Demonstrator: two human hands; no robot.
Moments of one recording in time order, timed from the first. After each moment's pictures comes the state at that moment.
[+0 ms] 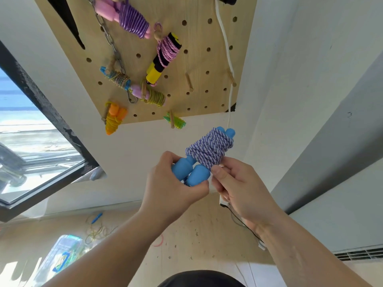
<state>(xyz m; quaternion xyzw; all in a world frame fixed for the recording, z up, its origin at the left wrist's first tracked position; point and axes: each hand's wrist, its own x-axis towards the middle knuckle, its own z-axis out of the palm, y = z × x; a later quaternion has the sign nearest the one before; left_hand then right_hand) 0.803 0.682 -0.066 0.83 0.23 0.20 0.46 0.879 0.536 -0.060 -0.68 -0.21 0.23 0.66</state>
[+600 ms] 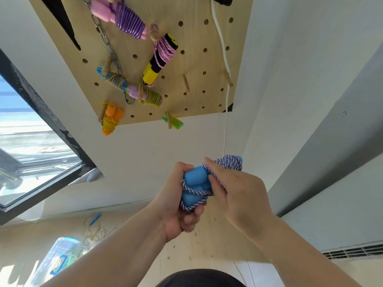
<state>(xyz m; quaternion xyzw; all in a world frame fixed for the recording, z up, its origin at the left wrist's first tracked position) 0.808 0.676 -0.059 0.50 0.35 -0.21 0.77 0.884 0.525 -0.099 -0.81 -0.43 -0.25 0.32</state>
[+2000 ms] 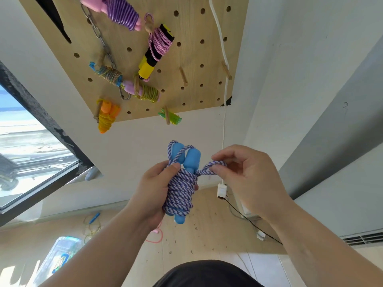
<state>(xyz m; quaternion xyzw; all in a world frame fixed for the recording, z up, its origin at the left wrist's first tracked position) 0.802 0.703 -0.073 0.55 0.28 0.05 0.79 0.887 0.524 -0.056 -0.77 -0.28 0.06 0.58</state>
